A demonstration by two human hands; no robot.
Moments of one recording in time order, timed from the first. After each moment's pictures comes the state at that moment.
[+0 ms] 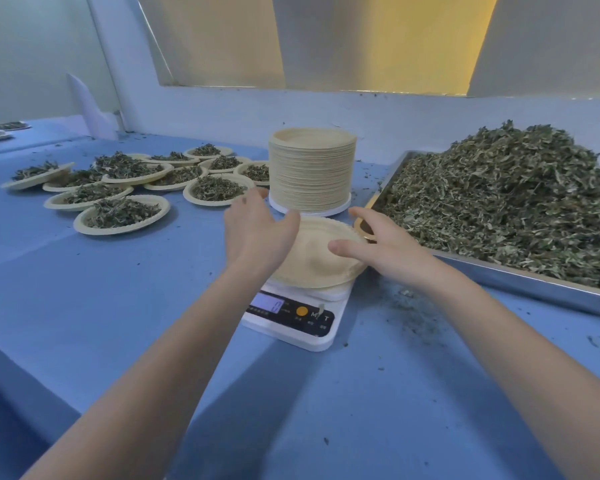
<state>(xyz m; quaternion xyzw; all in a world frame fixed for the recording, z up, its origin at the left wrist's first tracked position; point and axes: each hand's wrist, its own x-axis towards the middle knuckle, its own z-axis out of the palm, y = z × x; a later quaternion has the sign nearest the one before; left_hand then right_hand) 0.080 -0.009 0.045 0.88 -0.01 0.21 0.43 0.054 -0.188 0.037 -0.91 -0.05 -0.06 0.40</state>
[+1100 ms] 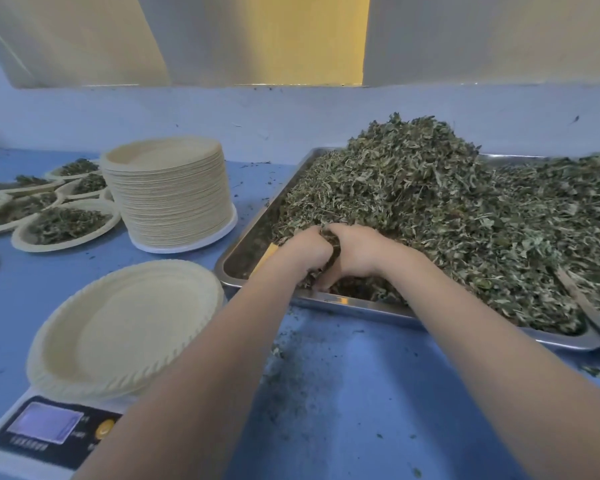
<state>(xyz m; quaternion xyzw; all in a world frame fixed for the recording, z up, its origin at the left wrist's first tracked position) 0.156 -0.250 0.035 0.92 -0.14 -0.16 0.32 0.126 -0.344 0.036 -0.98 0.06 0.06 0.19</state>
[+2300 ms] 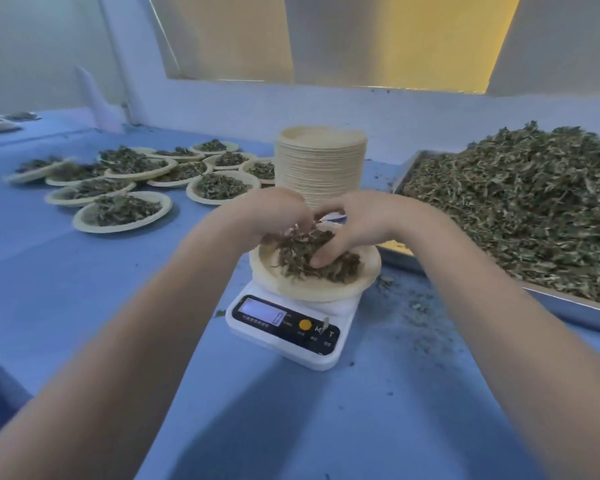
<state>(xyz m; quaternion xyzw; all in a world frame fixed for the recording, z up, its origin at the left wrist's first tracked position) 0.096 -0.014 0.098 0.91 -0.07 -0.13 0.40 0.092 -0.158 0.101 -0.98 -0.13 0.09 0.13</state>
